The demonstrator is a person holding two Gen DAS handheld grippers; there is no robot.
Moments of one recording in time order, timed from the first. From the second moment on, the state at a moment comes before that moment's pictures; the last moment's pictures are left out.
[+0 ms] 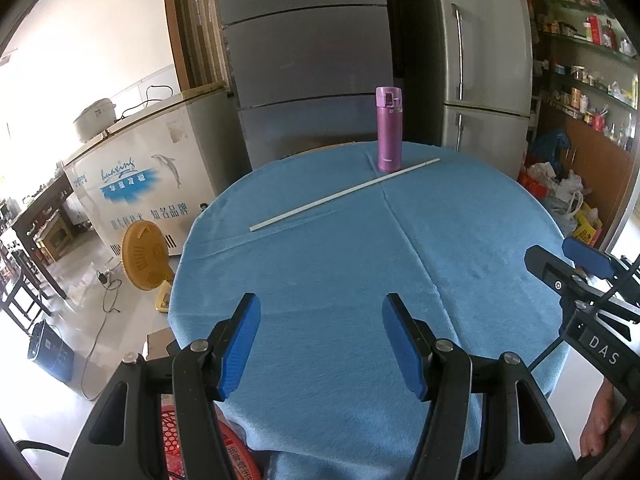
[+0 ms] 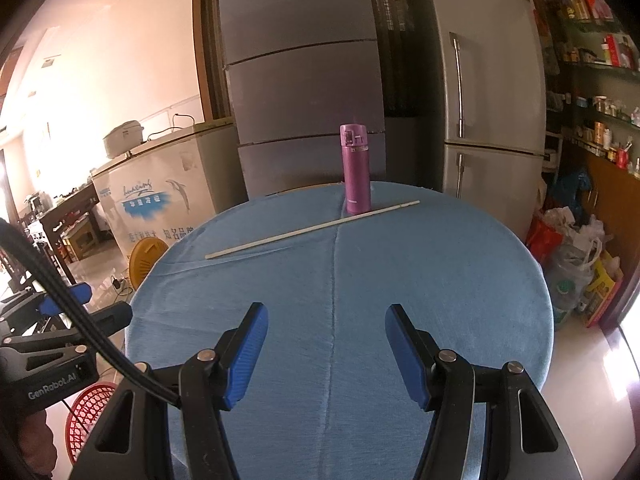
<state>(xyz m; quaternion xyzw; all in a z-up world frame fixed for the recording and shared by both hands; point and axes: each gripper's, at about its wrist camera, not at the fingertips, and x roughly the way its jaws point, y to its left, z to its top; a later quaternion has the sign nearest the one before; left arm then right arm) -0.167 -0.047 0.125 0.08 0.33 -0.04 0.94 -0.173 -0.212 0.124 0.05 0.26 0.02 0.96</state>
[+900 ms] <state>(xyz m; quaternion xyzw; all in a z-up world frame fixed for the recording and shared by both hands) -0.159 -0.041 0.119 0.08 0.34 -0.04 0.94 -0.167 -0.206 0.120 0.04 0.27 0.02 0.96</state>
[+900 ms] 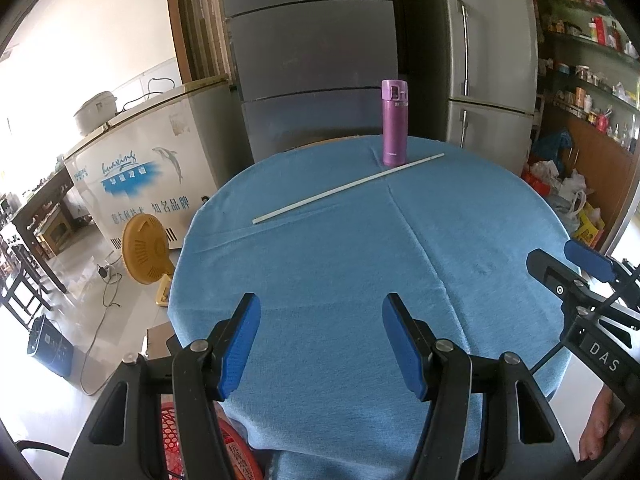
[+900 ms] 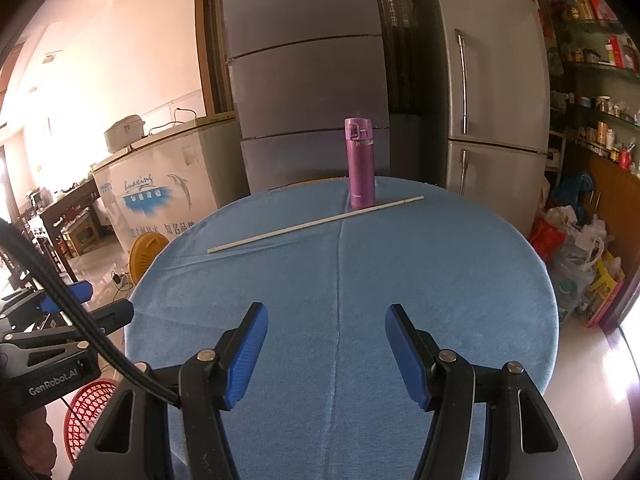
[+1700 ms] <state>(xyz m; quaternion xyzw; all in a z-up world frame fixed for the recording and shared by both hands) -0.162 -0.033 0.117 0.07 0.34 -0.05 0.94 -0.169 -0.197 0.121 0.03 0.27 0.01 0.96</state>
